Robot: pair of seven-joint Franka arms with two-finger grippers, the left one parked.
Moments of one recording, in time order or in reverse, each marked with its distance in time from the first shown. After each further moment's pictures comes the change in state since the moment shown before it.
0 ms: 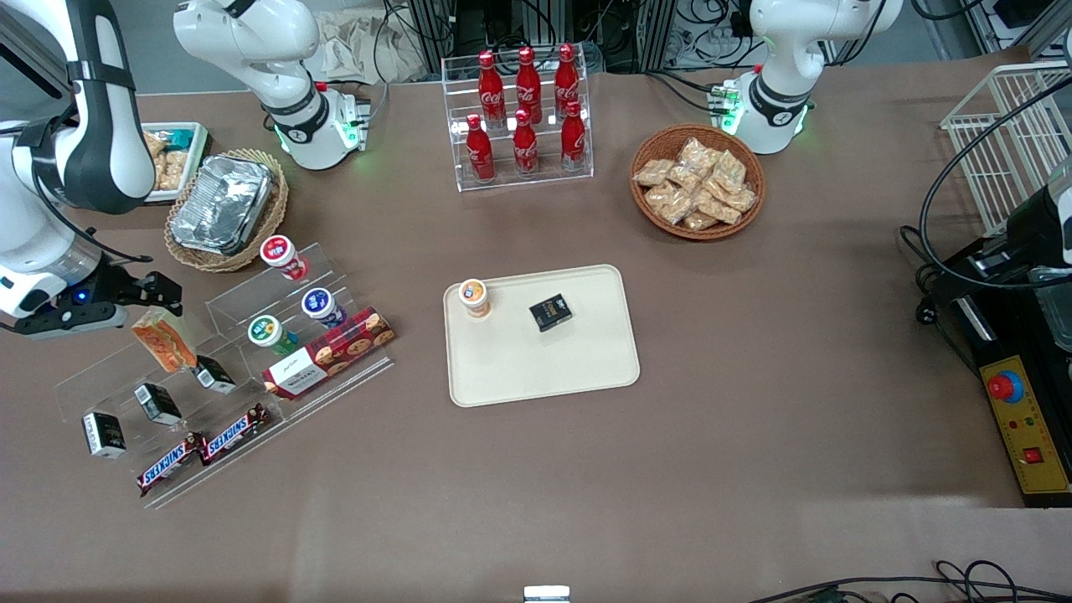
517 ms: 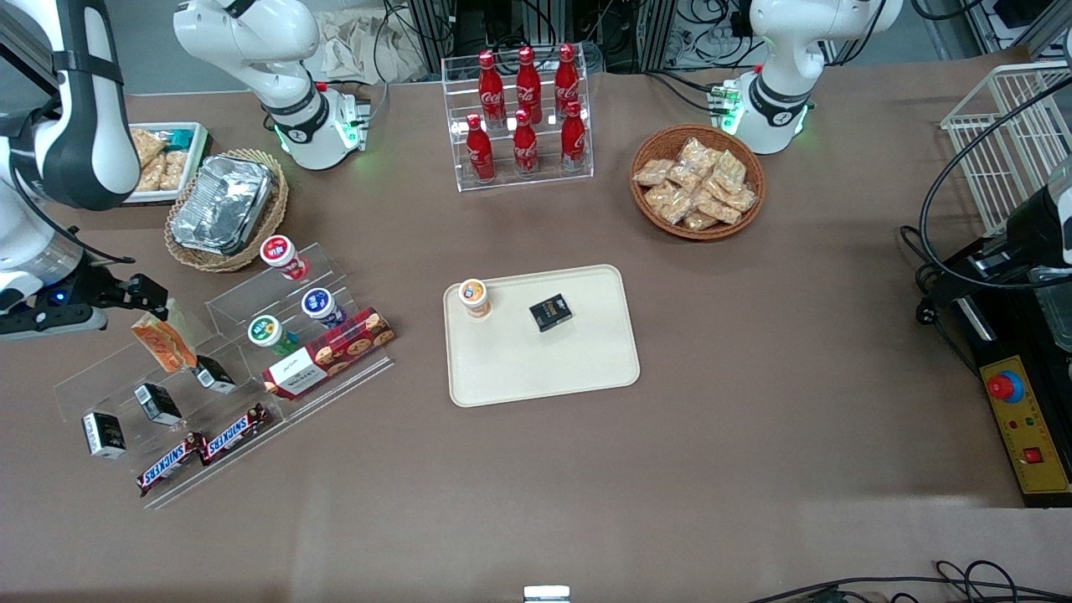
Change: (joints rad) arm 0.000 -0.002 0.000 0.049 0.000 -0.026 0.067
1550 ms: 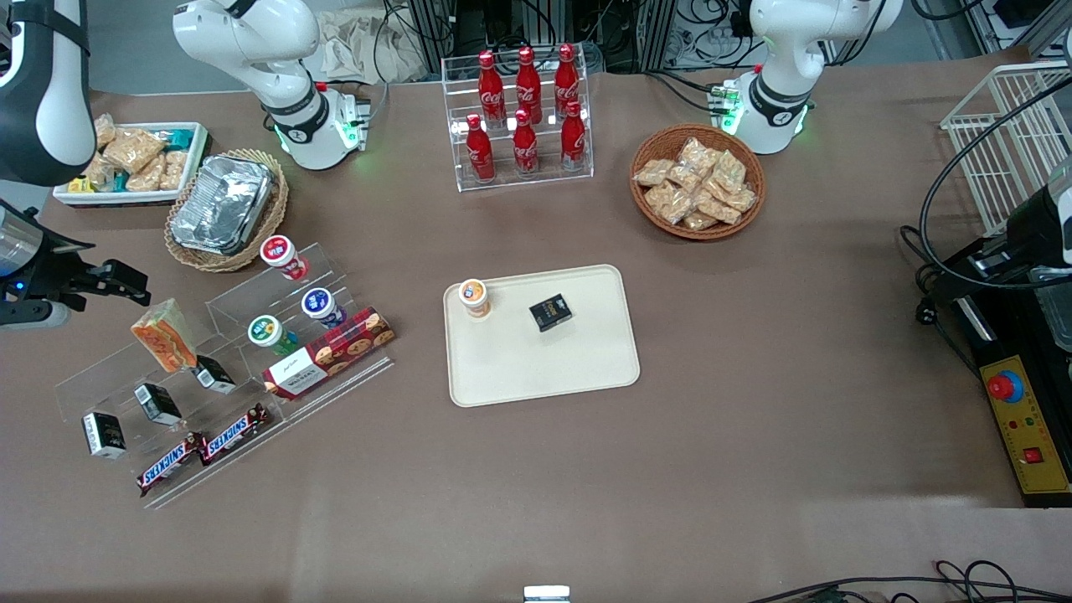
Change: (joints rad) arm 0.048 0.006 0.002 0.233 0.000 -0.319 0.123
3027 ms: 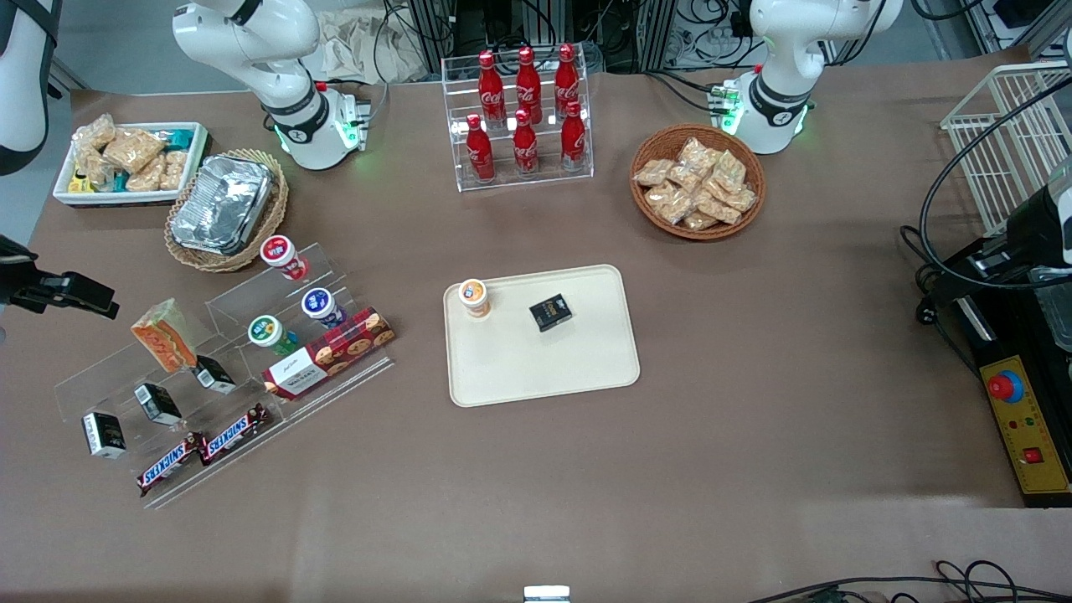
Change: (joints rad) arm 0.047 0.152 0.010 0.399 -0.006 -0.281 0.238
